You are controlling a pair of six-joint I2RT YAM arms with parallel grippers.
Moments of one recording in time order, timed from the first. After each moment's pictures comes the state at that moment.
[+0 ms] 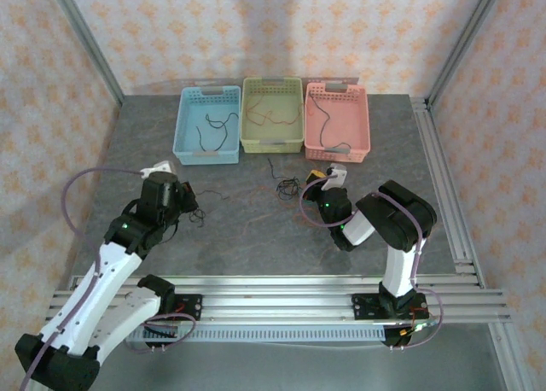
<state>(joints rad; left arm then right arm) -0.31 0.79 0.76 -0.65 -0.16 -0.66 0.59 1.87 0.43 1.29 0.30 0.53</state>
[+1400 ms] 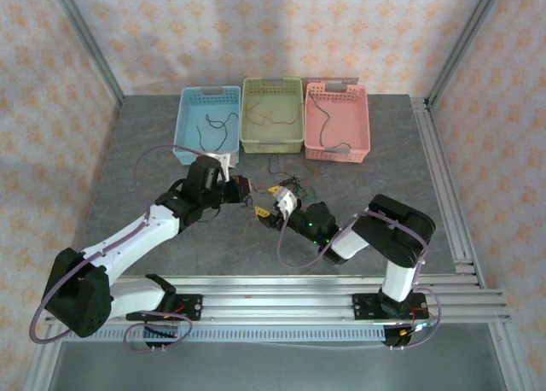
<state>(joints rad) -0.47 1.20 0.75 -0.17 0.21 -0.61 0.87 1.80 0.44 1.30 -0.08 -0.13</state>
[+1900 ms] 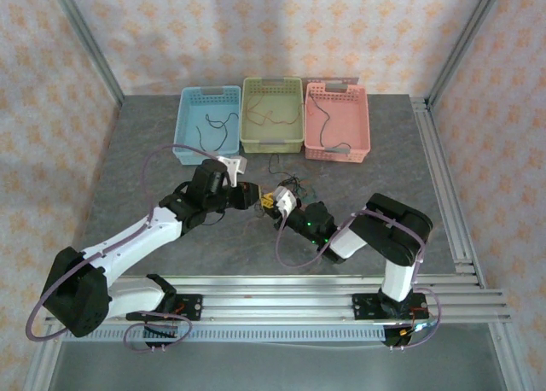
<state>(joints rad) -0.53 1.20 0.75 -0.17 0.26 -0.57 0.88 1.81 0.45 1.30 -0.04 -0.15</state>
